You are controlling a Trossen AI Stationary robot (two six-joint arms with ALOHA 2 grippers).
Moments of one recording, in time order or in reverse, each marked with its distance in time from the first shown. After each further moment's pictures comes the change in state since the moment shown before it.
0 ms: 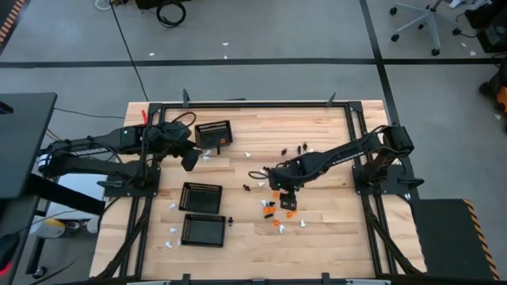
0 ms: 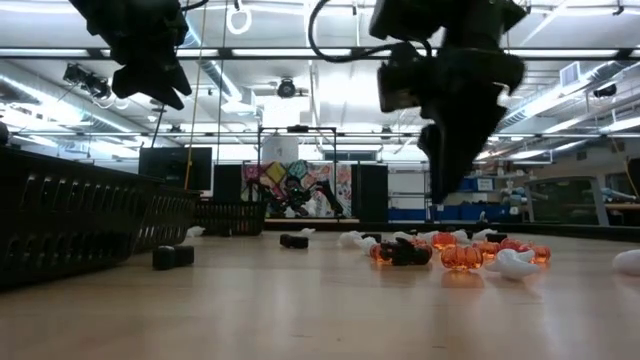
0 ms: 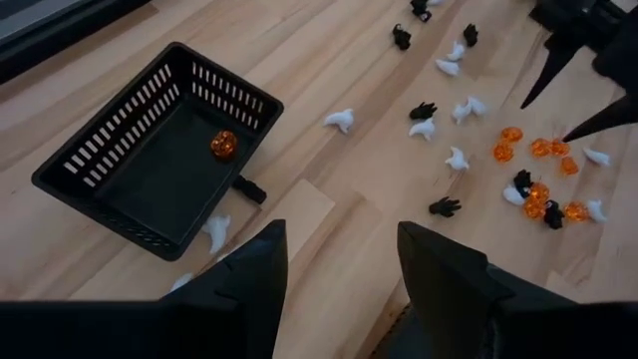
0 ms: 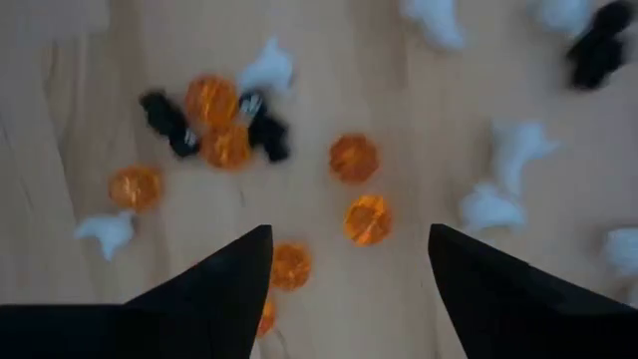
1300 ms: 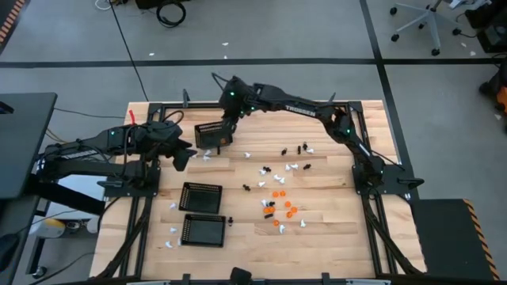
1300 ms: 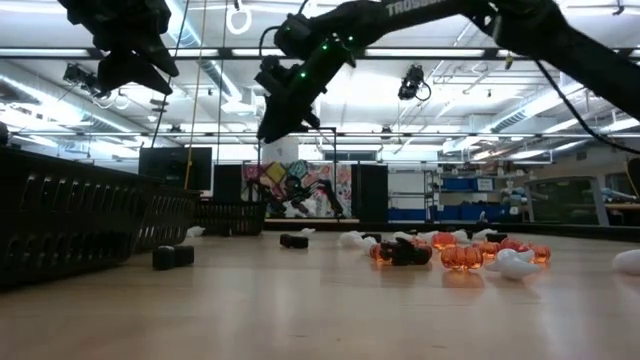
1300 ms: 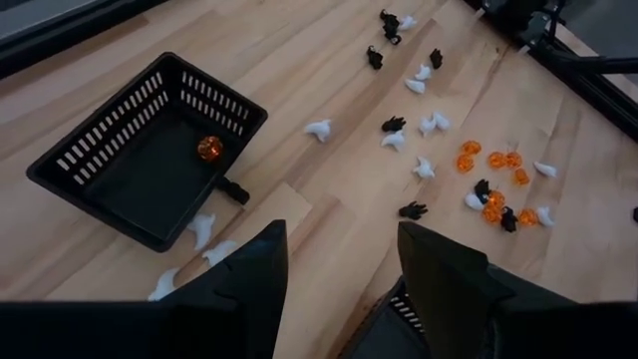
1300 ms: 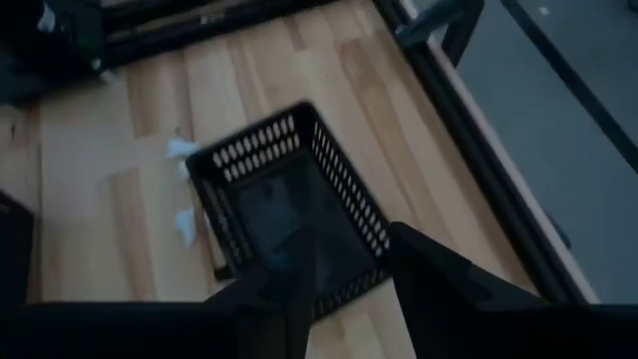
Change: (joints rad) left arm 0.000 -0.119 -0.001 -0.040 0.032 -0.032; right arm -0.519 0.575 1.141 -0.073 -0.031 -0.336
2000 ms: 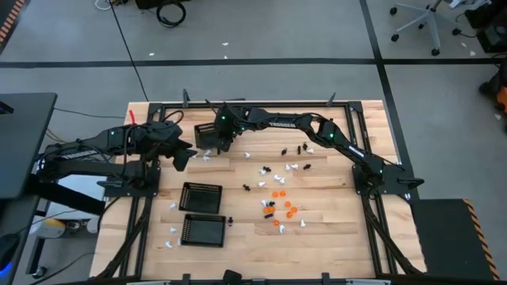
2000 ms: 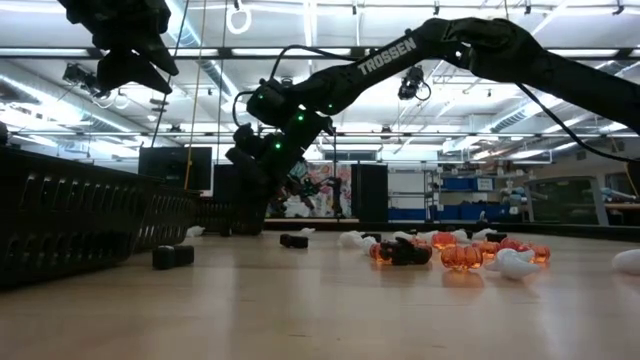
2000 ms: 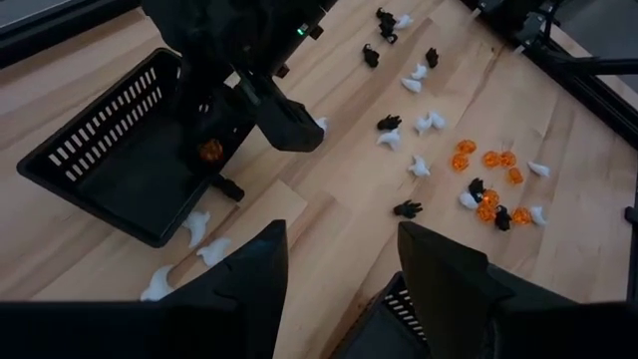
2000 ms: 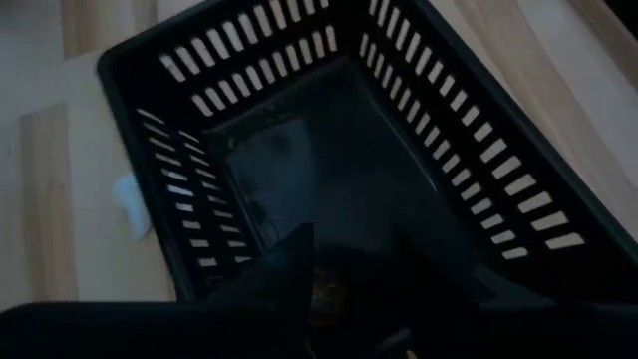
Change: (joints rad) left arm 0.000 0.000 0.000 0.000 0.014 -0.010; right arm 0.033 0.226 -0.081 0.252 -0.044 0.054
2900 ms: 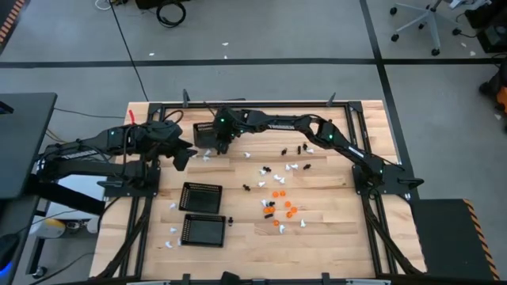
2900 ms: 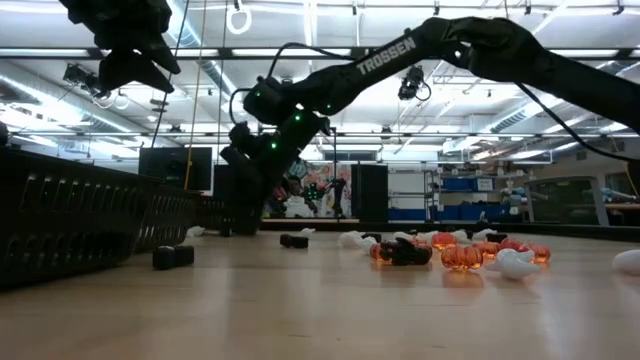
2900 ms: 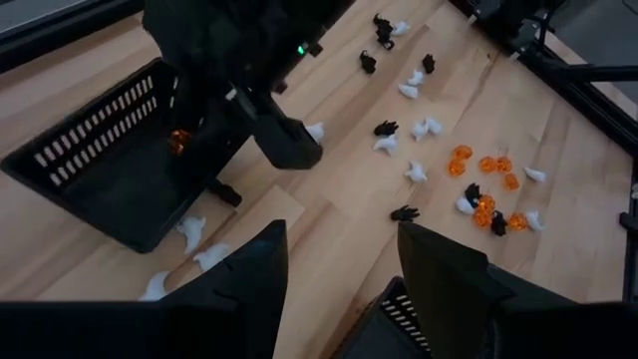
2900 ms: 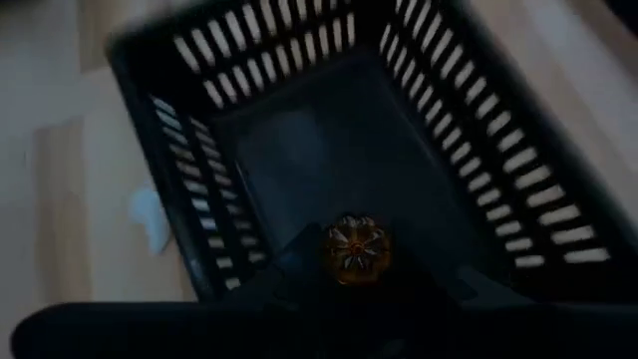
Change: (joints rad) left arm 0.000 0.000 0.000 0.013 0.000 -0.003; right arm 0.014 0.002 -0.002 0.038 0.027 0.012
